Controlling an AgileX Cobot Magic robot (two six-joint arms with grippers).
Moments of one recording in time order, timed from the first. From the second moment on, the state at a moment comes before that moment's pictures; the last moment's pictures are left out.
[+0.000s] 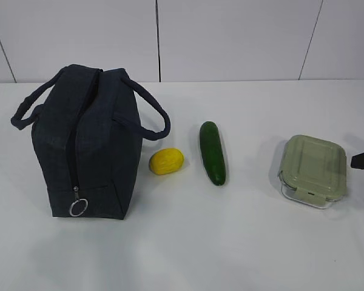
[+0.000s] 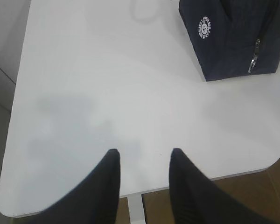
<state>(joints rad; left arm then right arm) -0.07 0.10 -0.51 0.03 1.11 0.08 -0.60 1.74 -0.78 1.21 1.04 -1.03</state>
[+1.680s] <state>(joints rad) -0.07 0.10 -0.51 0.03 1.11 0.08 -0.60 2.17 -0.97 1.44 1.15 -1.25</state>
